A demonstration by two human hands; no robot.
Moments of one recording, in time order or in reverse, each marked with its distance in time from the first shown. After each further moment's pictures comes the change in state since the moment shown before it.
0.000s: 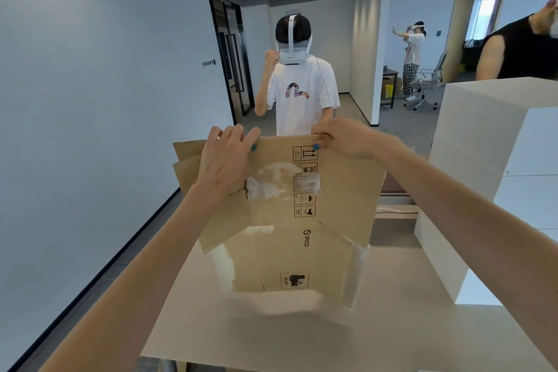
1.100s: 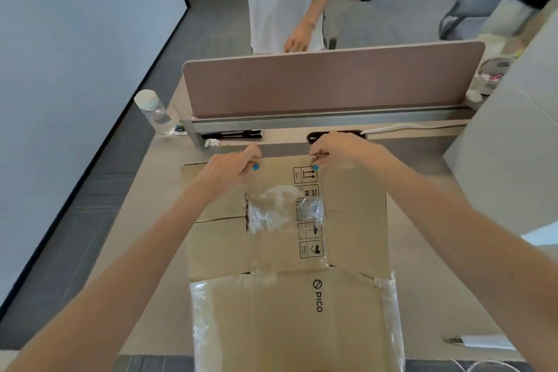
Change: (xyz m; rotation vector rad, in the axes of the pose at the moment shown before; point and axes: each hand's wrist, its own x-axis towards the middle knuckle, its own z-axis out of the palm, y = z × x) left_hand -0.072 -0.016 0.331 -0.638 -0.765 0.097; right_hand 0.135 0.100 0.292 0.172 -0.466 0.152
